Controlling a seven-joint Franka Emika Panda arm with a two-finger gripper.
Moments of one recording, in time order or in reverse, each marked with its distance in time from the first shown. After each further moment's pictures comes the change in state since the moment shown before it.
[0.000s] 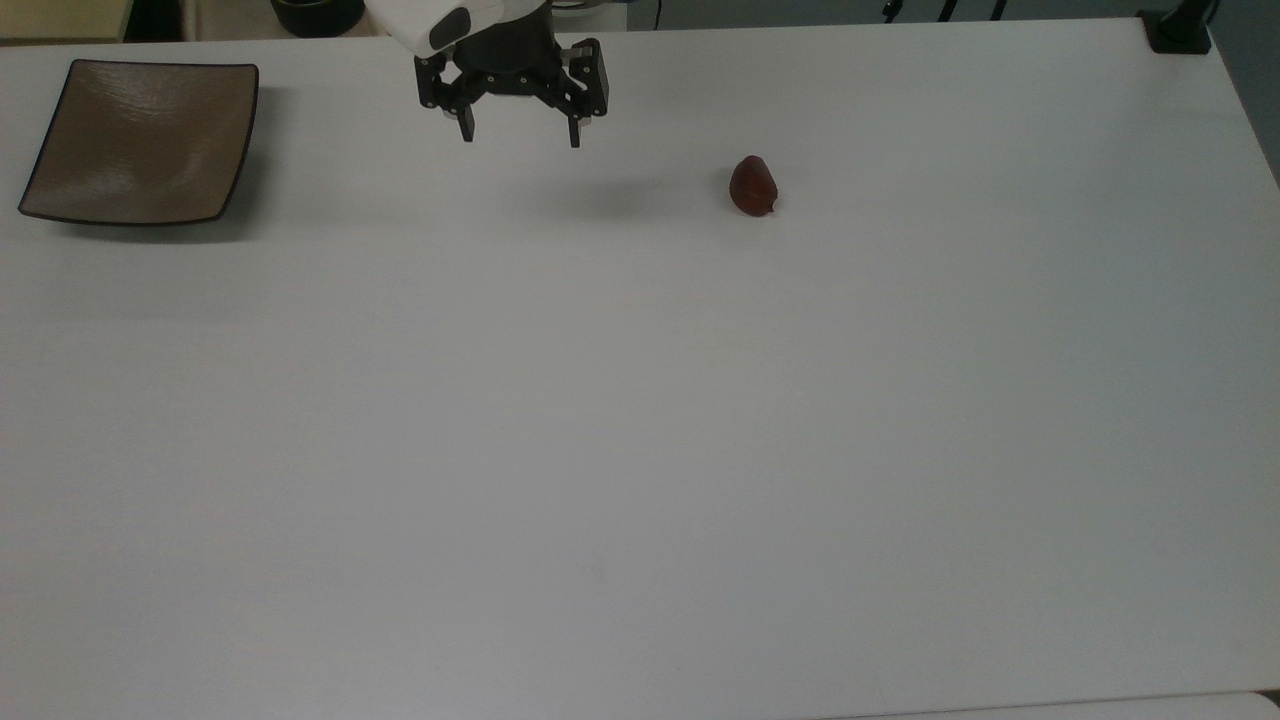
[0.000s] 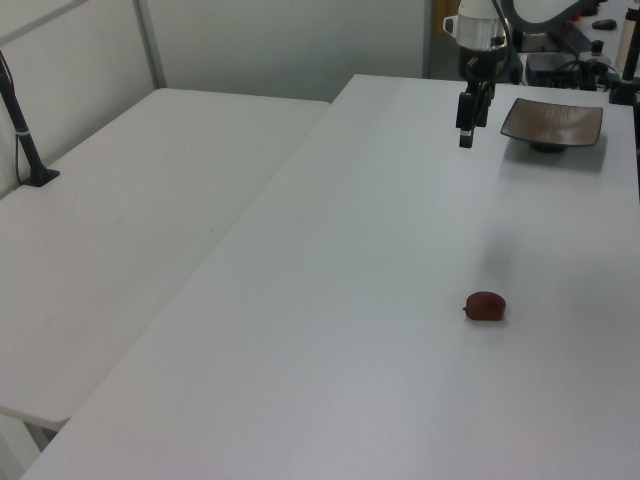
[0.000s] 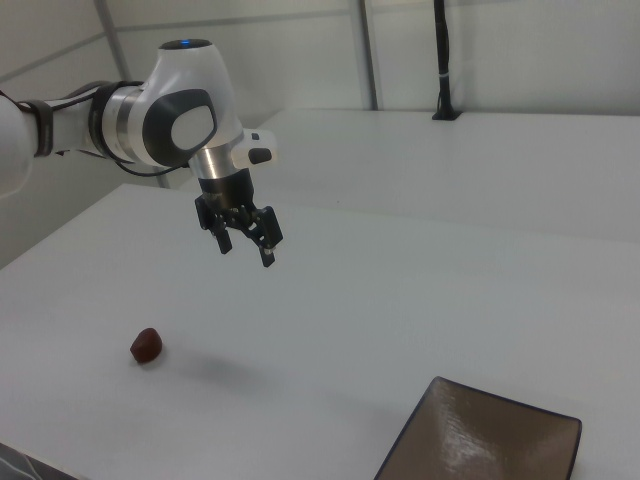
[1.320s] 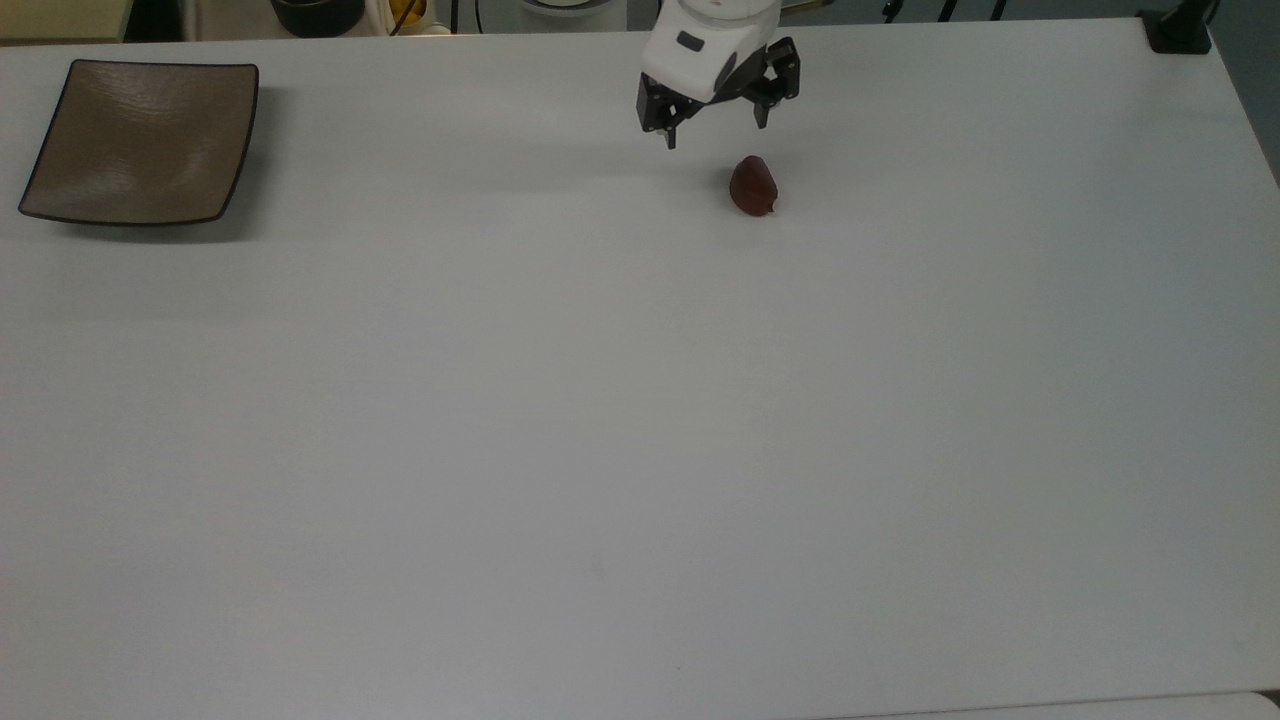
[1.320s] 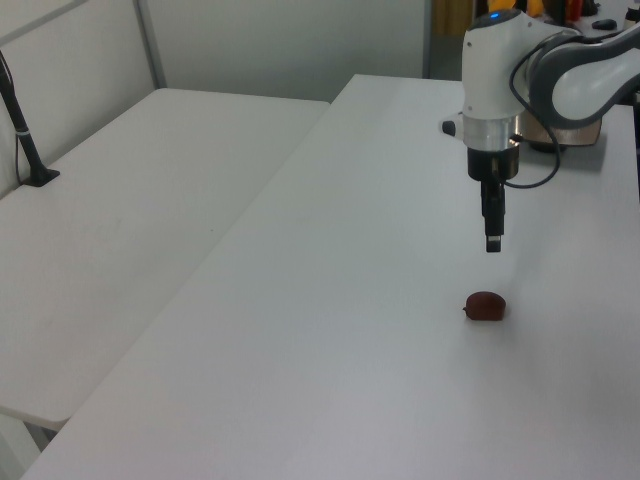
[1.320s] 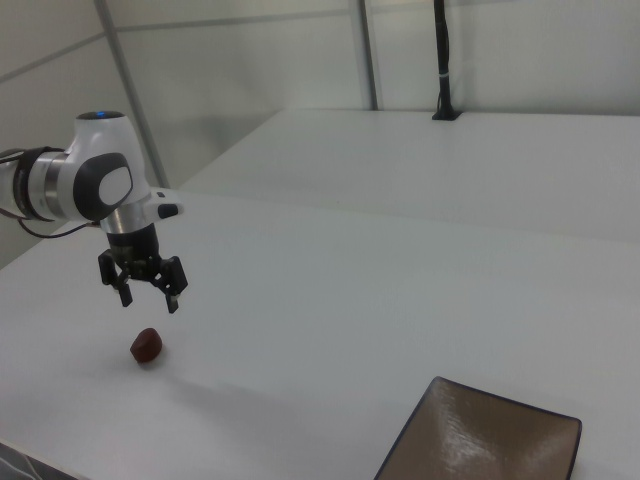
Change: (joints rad) arm 0.113 -0.010 0.217 -0.227 0.063 0.109 -0.001
